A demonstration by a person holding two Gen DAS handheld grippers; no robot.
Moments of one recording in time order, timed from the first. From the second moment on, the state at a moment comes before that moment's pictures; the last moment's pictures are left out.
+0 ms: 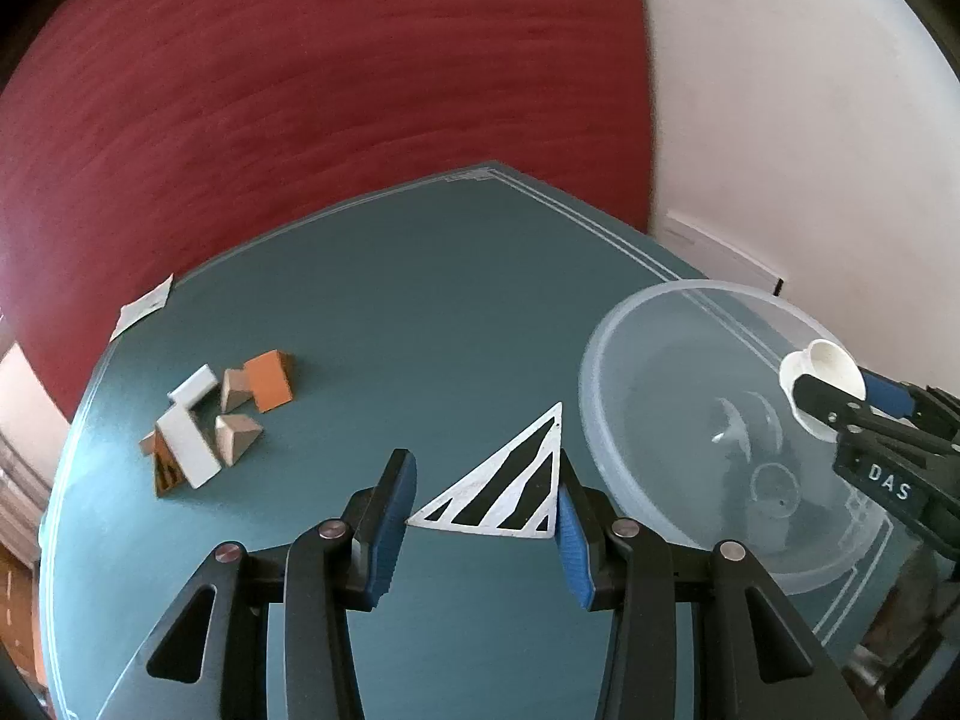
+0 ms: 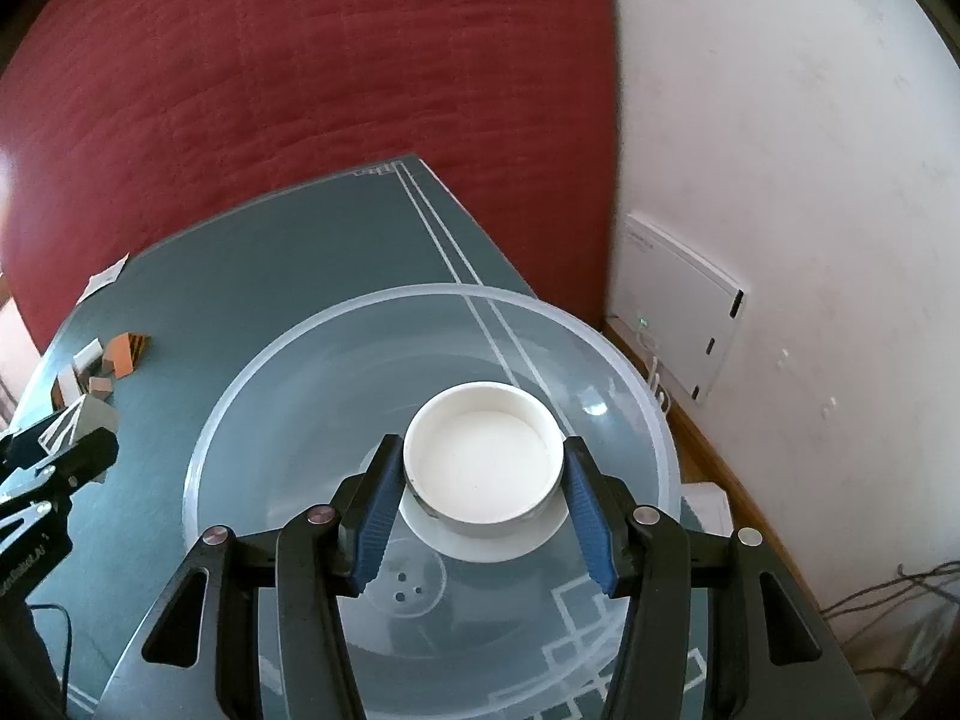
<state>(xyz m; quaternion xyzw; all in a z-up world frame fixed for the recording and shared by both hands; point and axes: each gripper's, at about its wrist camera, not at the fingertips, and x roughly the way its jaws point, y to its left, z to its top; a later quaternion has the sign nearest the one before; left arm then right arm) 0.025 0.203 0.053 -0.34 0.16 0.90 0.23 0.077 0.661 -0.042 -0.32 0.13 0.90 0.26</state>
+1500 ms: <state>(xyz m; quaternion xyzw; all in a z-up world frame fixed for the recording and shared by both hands) 0.027 0.231 0.055 -0.32 0.14 0.90 0.26 0.090 0.665 -0.032 -0.30 0.13 0.90 0.30</state>
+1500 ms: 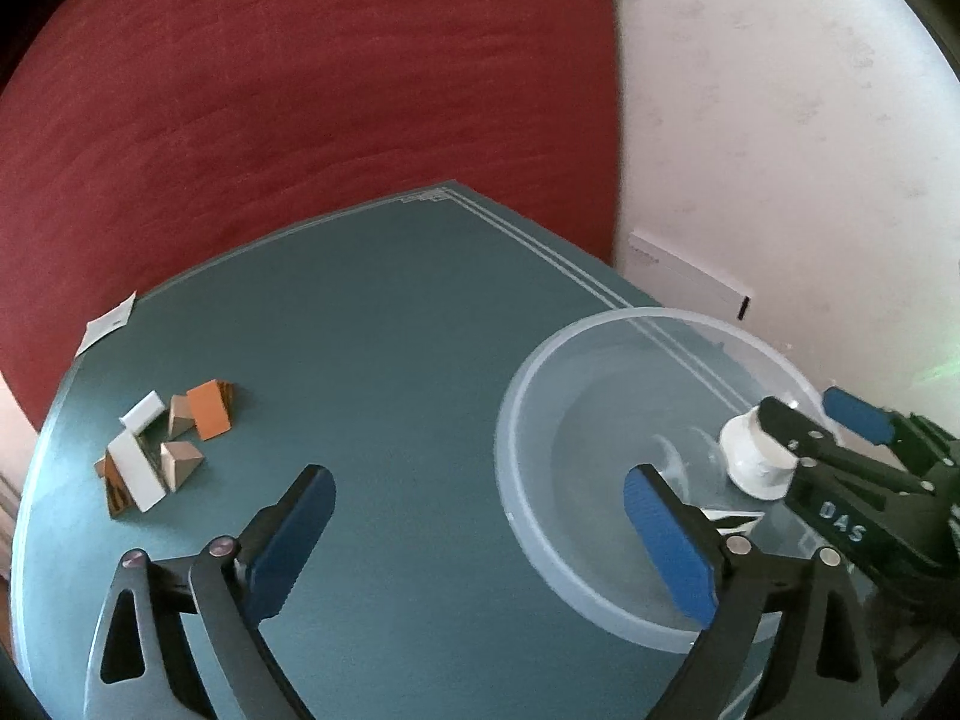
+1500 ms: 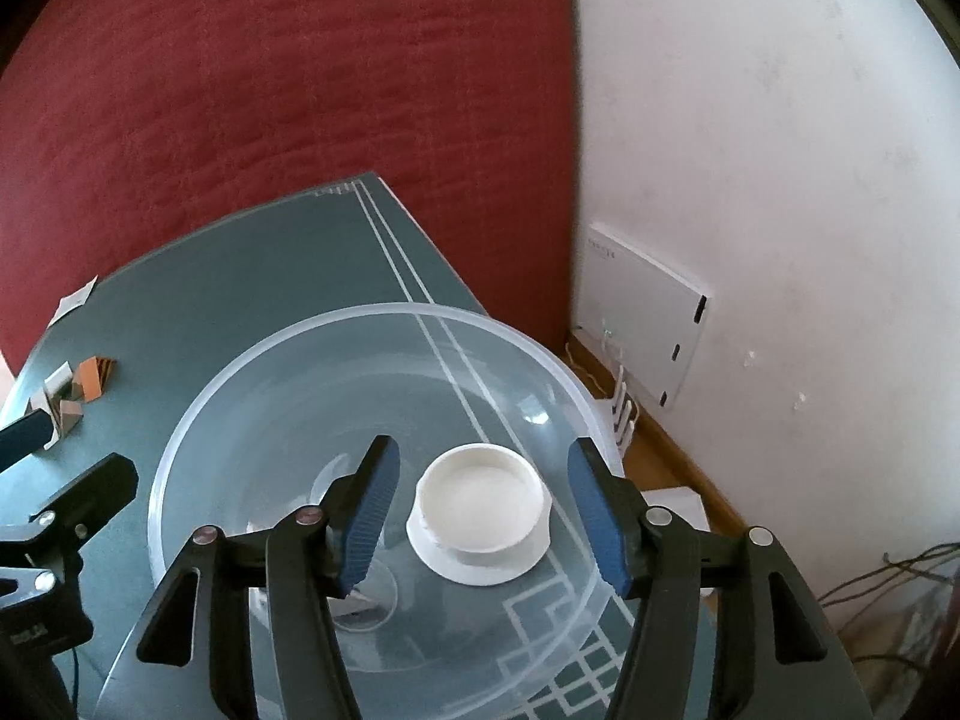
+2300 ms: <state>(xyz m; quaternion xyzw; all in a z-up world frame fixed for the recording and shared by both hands) 0.023 0.202 0.053 -0.32 0.14 0.92 0.20 0.083 0.629 -0.025 -0.28 0.09 0.91 0.28</state>
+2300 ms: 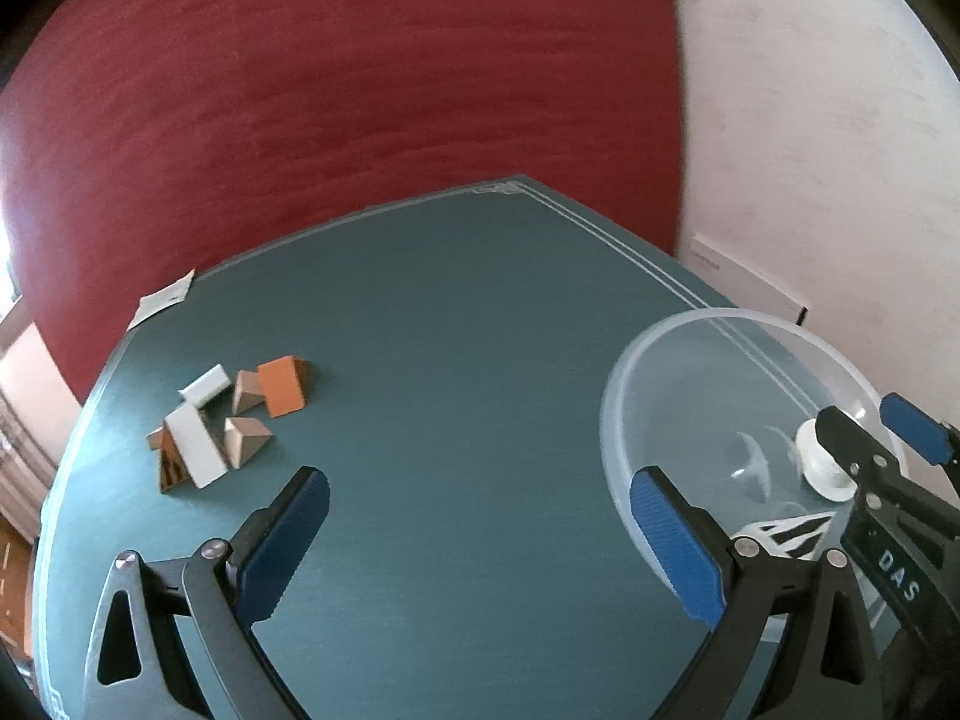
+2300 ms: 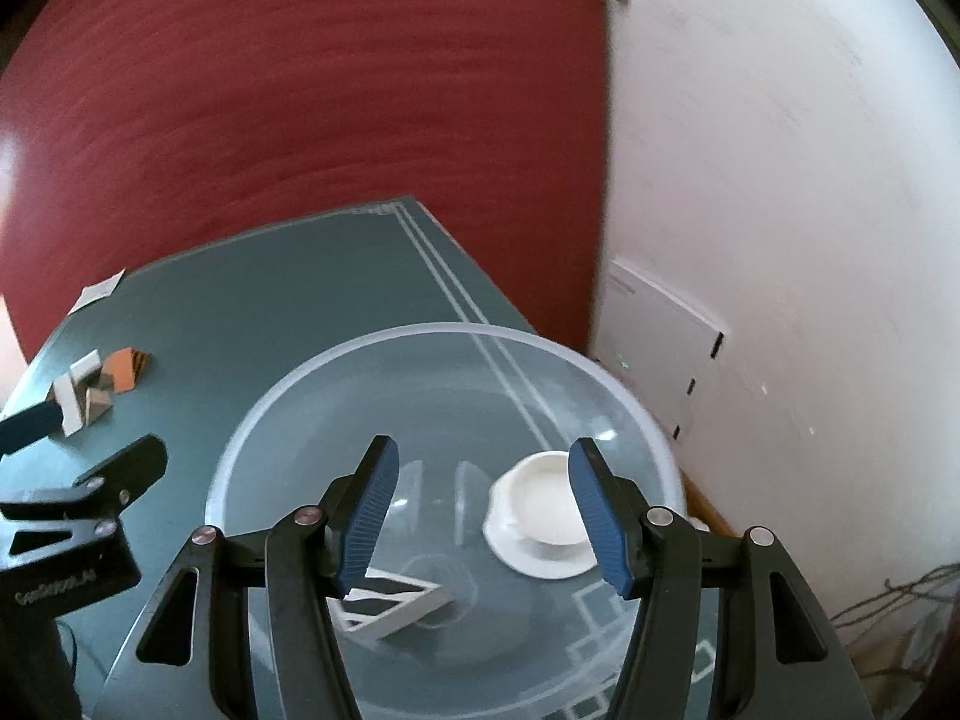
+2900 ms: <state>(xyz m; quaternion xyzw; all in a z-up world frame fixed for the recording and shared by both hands) -0.004 0.154 0.052 -0.32 0.12 0.93 0.14 0.035 0.590 -0.027 -0.29 0.06 0.93 0.23</state>
